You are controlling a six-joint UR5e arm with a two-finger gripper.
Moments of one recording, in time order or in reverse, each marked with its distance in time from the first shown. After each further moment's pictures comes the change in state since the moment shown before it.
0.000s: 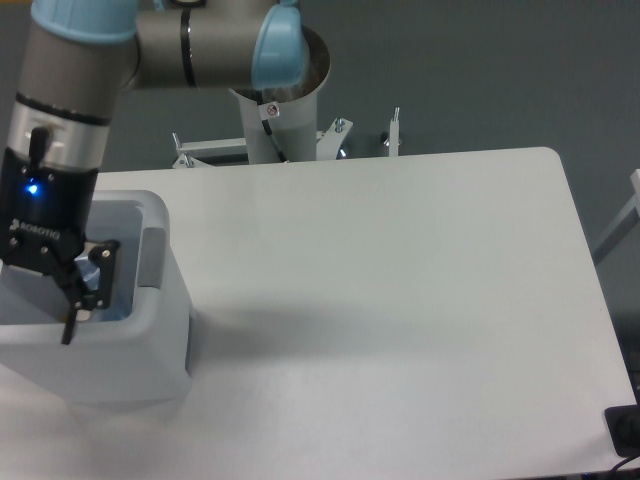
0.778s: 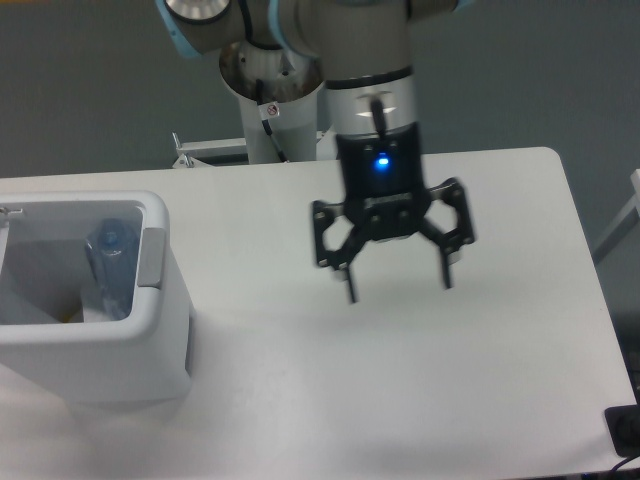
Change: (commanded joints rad) arm 0.315 0.069 -0.066 -0.348 0.340 0.702
